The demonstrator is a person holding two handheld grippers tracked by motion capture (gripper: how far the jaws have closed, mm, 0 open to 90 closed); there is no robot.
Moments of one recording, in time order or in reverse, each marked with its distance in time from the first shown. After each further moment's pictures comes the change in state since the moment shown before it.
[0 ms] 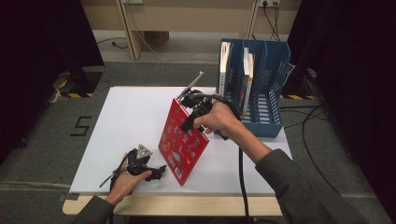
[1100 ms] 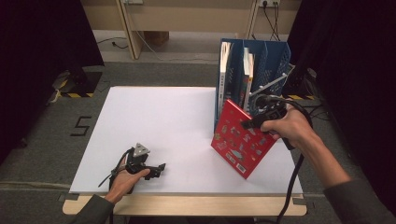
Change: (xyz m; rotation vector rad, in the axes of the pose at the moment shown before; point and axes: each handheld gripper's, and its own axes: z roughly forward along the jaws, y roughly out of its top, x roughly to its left) left arm 0.006 0.000 -0.001 -0.019 -0.031 -0.049; right arm -0.063 -0.125 -0.096 -0.118 -0.136 0.194
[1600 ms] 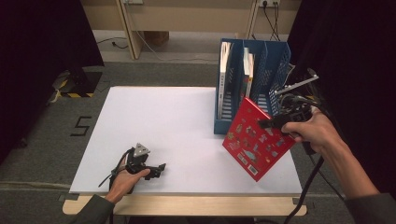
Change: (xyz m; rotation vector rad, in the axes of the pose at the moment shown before) left arm 0.000 0.000 0.000 0.003 0.001 0.002; right arm -0.022 -0.030 -0.035 -0.077 -0.007 0.083
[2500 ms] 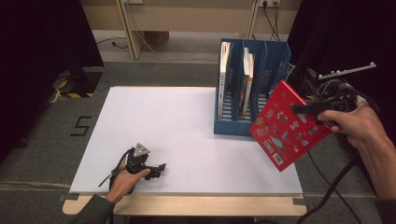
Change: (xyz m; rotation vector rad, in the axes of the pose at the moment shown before) left arm -0.001 0.000 0.000 0.002 0.003 0.004; right arm -0.044 -0.010 -0.068 -0.128 -0.132 0.124
